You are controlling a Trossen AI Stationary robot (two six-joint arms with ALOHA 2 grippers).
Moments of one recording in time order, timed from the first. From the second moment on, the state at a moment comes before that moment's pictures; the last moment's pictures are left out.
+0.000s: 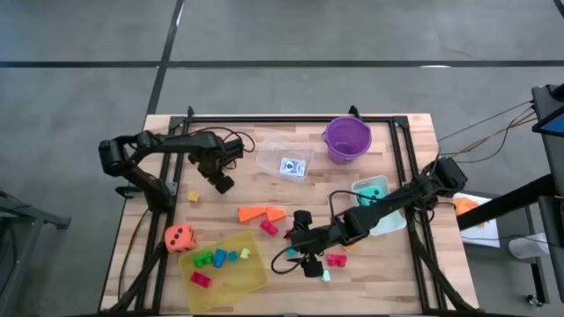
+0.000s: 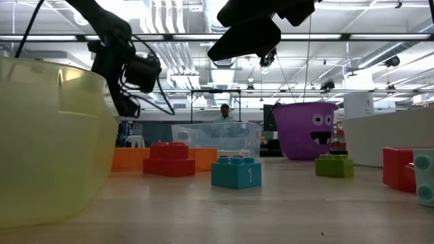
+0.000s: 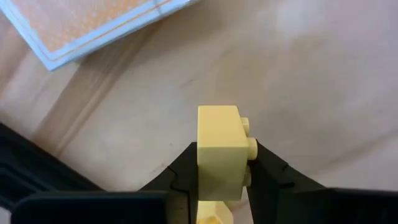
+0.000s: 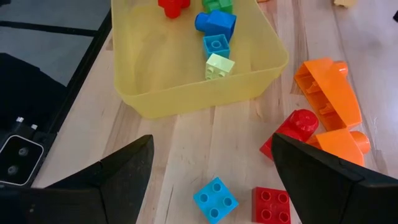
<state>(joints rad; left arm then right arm) 0.46 1.57 0.88 -1.08 -0.04 -0.35 0.43 1.78 1.21 -0.12 0.17 0.22</state>
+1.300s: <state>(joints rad) -0.69 1.51 1.10 -1.01 0.02 -1.25 0.42 1.78 1.21 -0.09 0.18 0.28</state>
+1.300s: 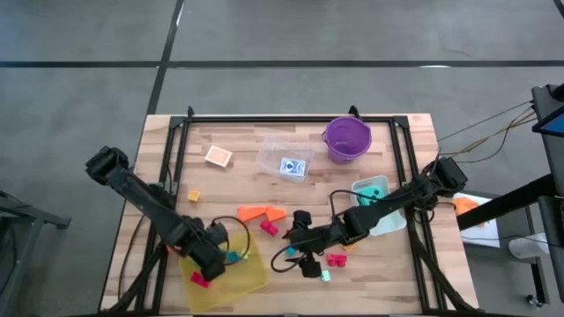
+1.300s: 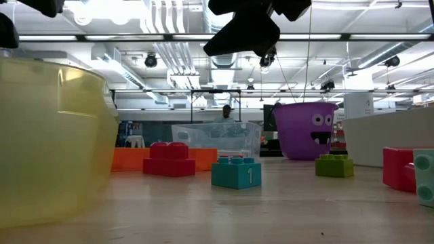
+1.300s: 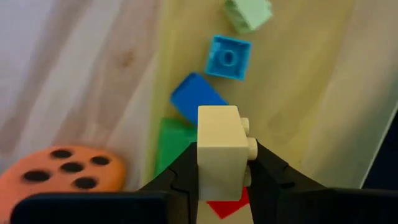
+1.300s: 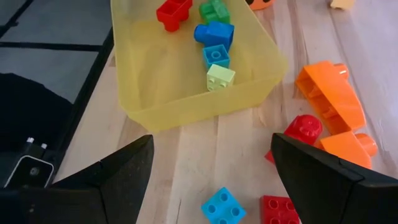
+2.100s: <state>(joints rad) -0.69 1.84 1.28 -0.90 0.07 -0.98 0.43 1.78 1.21 -0.09 0.18 0.40</state>
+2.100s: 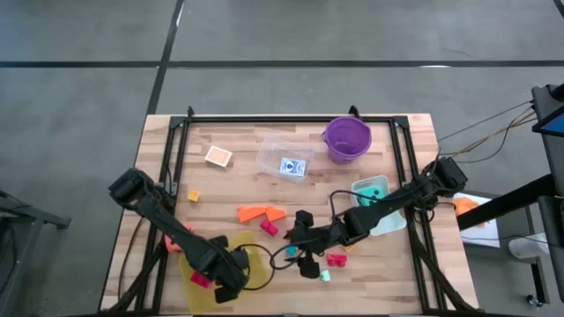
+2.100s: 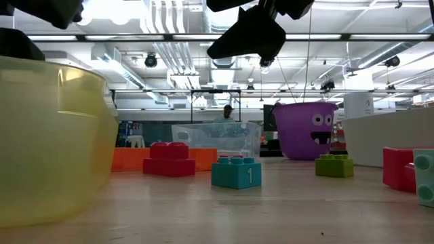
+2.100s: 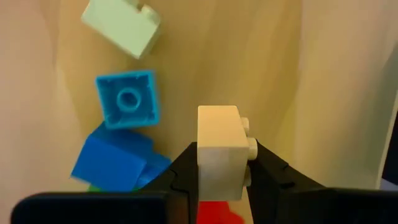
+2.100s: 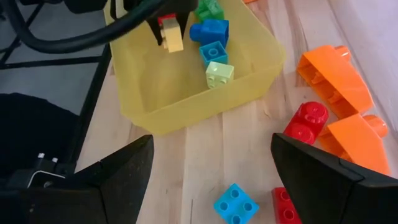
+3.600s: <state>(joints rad) -0.69 1.85 1.12 -0.76 0.14 -1.10 0.45 1.78 1.21 -0.13 0.18 0.40</state>
